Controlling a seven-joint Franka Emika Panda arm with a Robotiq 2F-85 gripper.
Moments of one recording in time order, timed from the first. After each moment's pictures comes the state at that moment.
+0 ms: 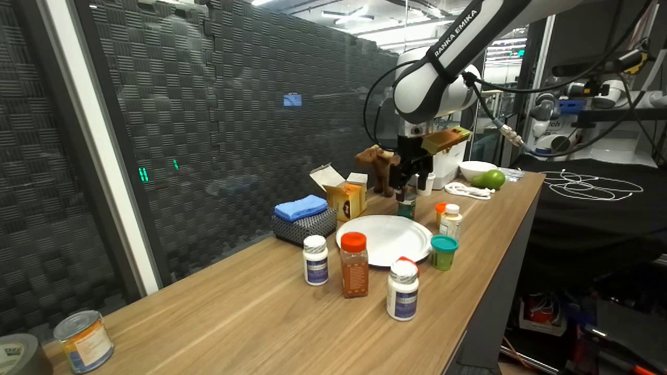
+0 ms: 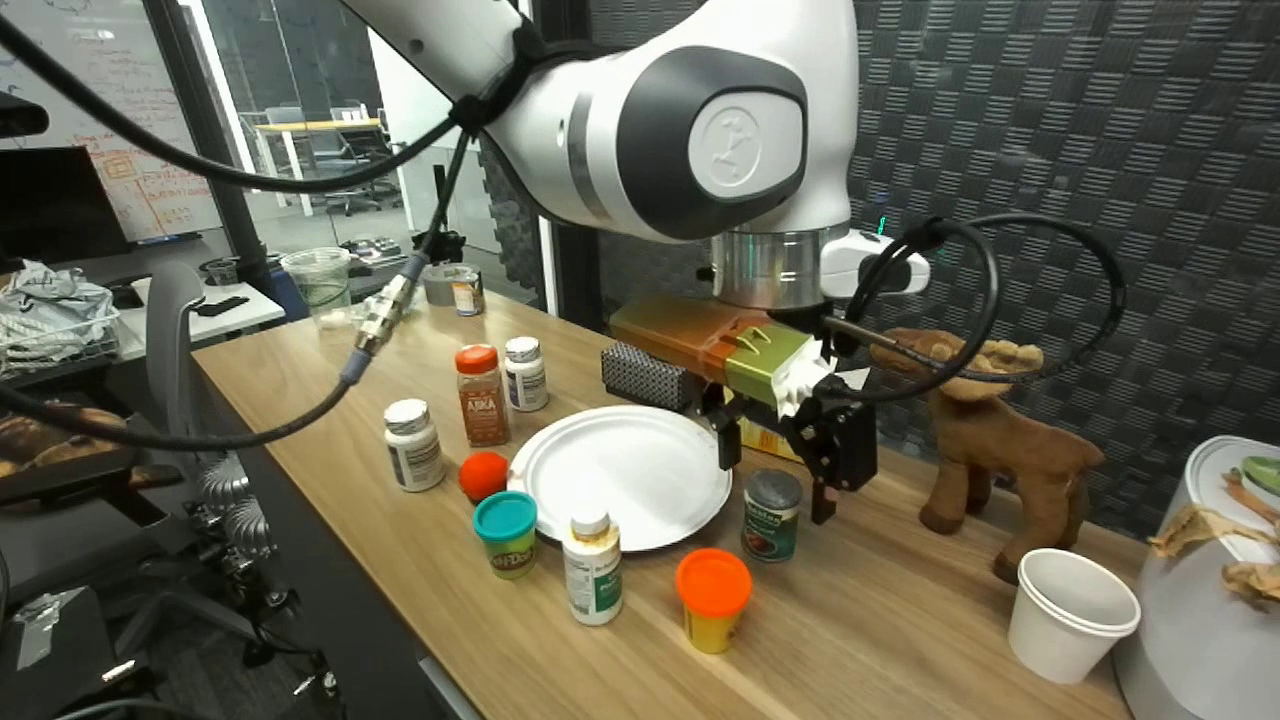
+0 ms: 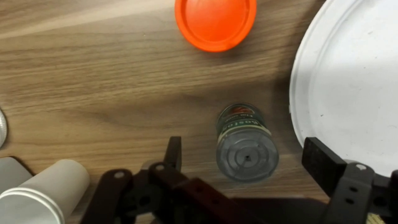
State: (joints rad) arm -0.17 0.44 -0.11 -1.87 -0.08 2.35 -0.09
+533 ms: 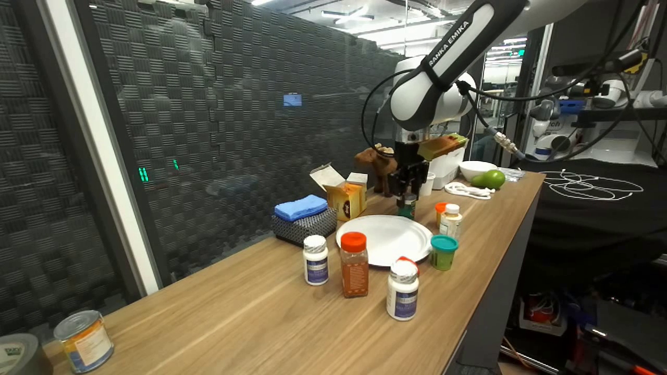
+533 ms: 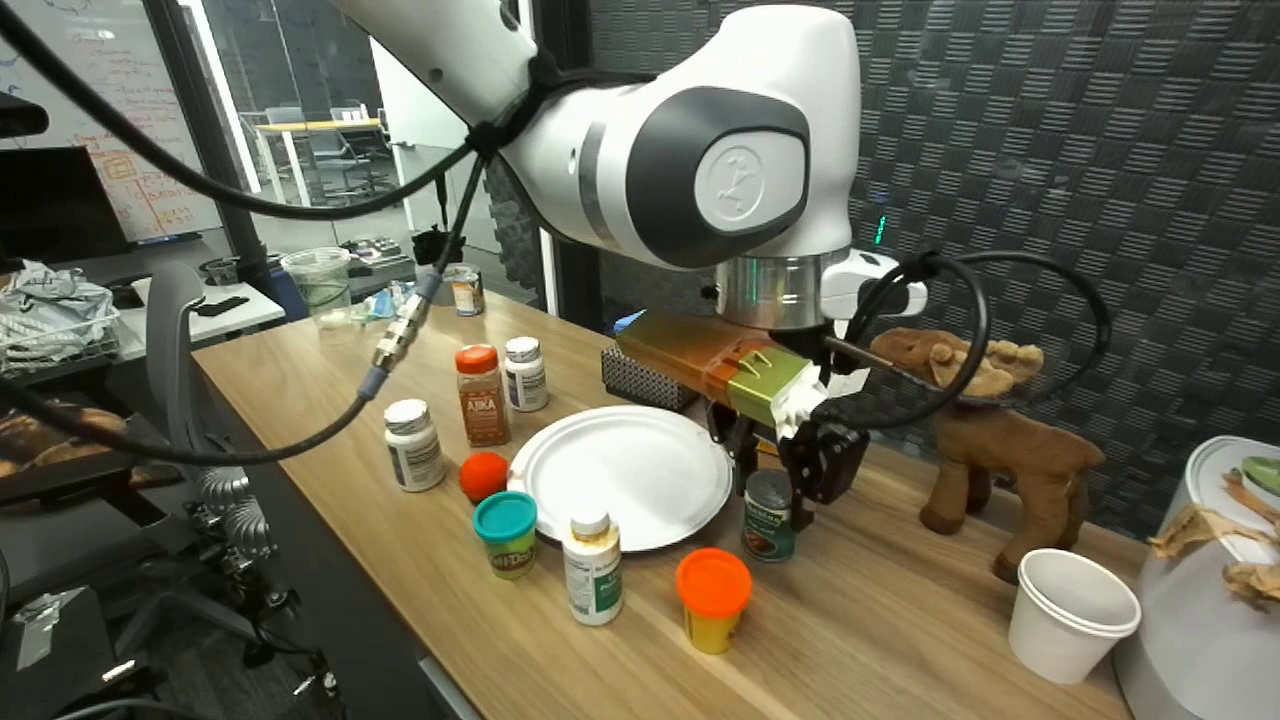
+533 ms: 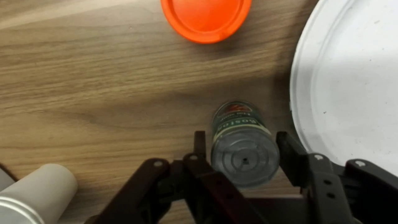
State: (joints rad) arm -0.17 0.48 -0.11 -1.85 -0.06 2.38 -0.09
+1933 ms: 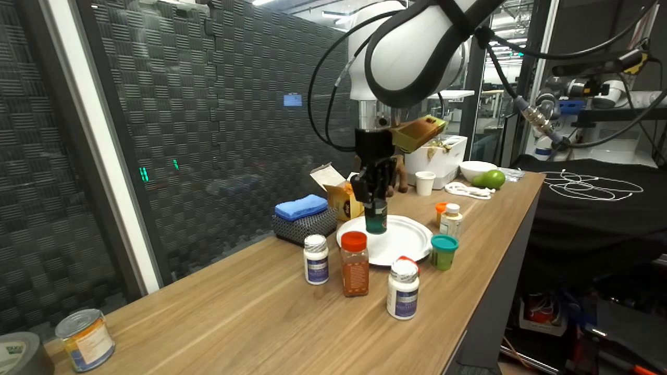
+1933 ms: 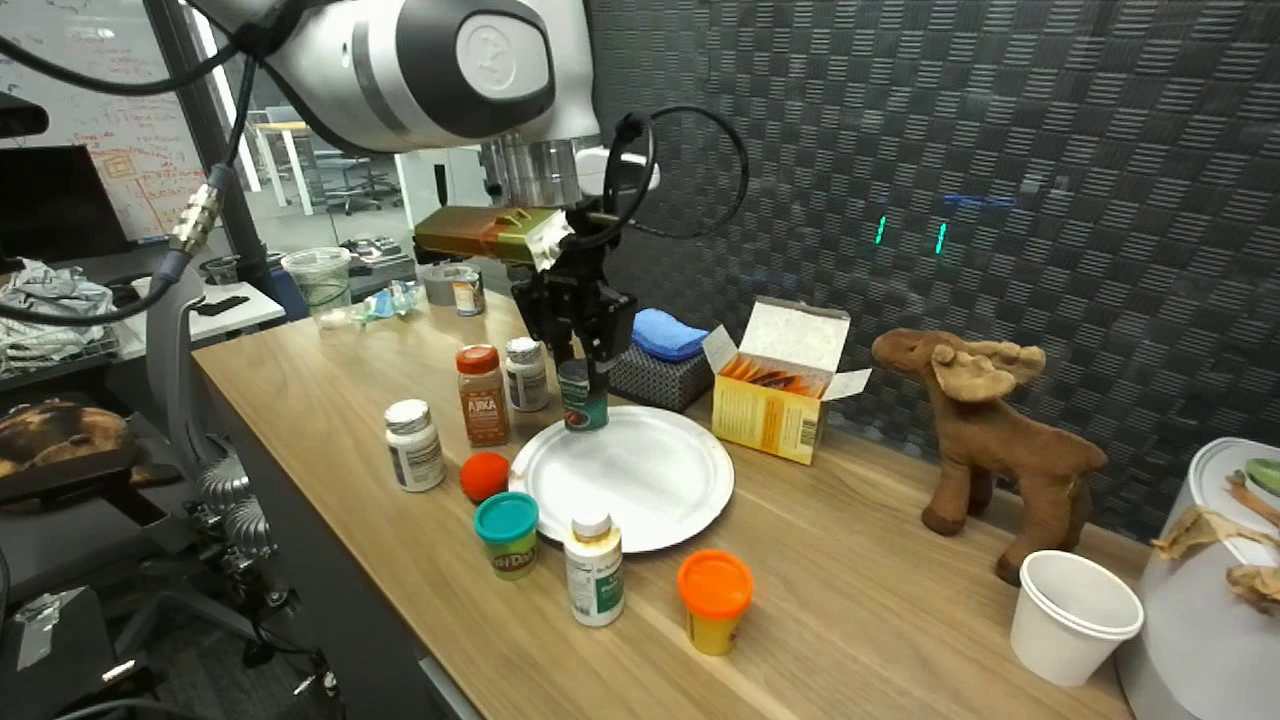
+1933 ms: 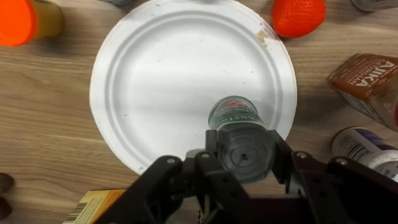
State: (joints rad) arm 0.04 0.24 0.00 -2.06 -0.15 2.33 0.03
